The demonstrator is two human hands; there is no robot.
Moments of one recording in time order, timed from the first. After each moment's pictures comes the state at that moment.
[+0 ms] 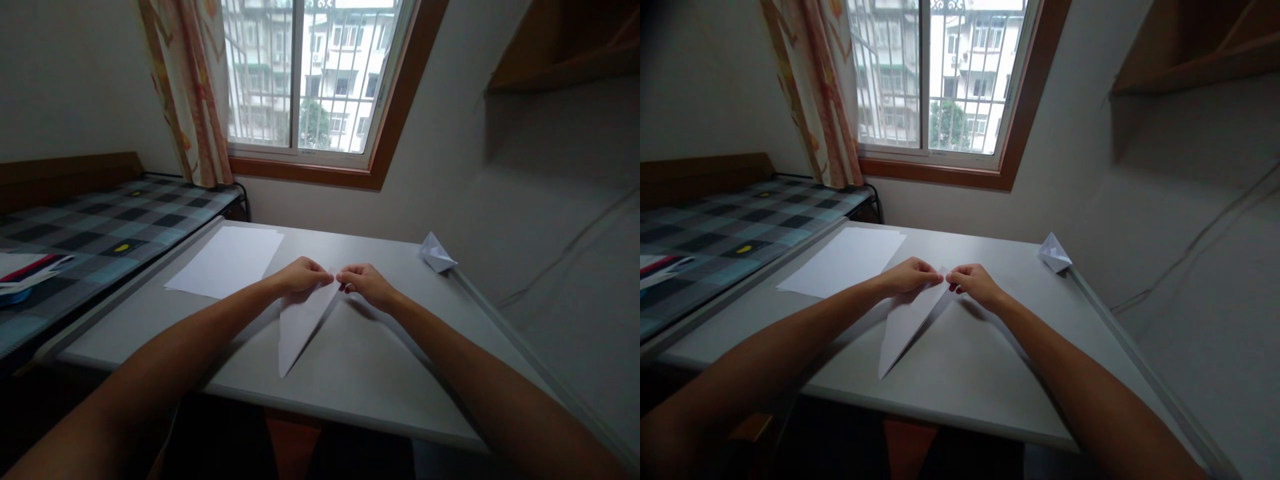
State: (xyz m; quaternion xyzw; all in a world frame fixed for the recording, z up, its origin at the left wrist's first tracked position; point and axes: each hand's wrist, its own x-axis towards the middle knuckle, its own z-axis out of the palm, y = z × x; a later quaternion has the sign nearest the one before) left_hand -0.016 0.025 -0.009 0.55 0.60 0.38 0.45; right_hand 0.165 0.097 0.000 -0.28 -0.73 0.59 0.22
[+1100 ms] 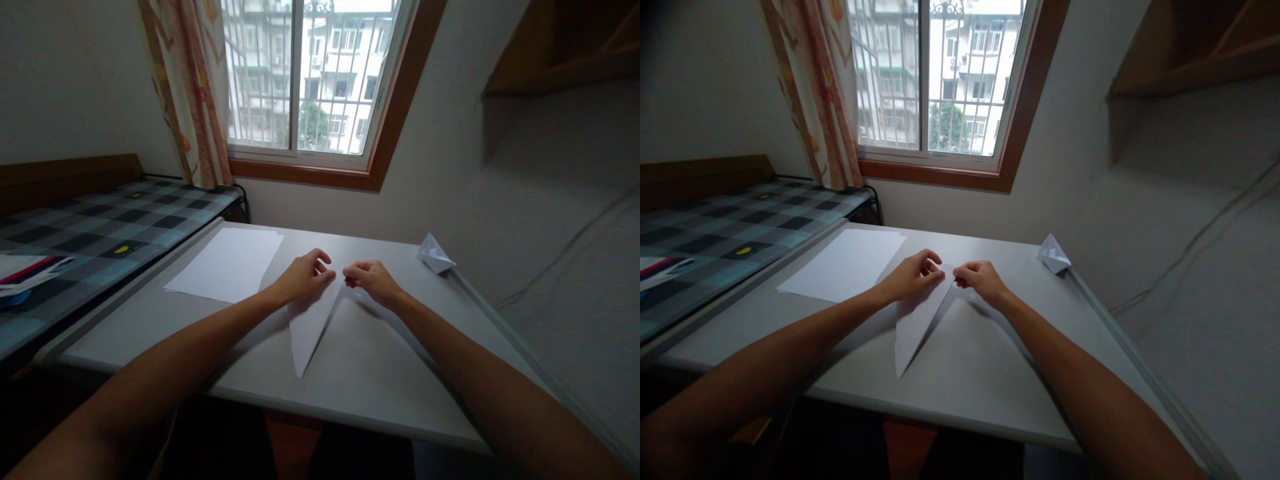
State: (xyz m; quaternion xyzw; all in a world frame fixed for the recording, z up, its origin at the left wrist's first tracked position) left_hand -0.005 0.010 0.004 0.65 0.59 0.44 0.20; right_hand 0.169 0.104 0.002 -0.31 -0.71 0.57 0.29
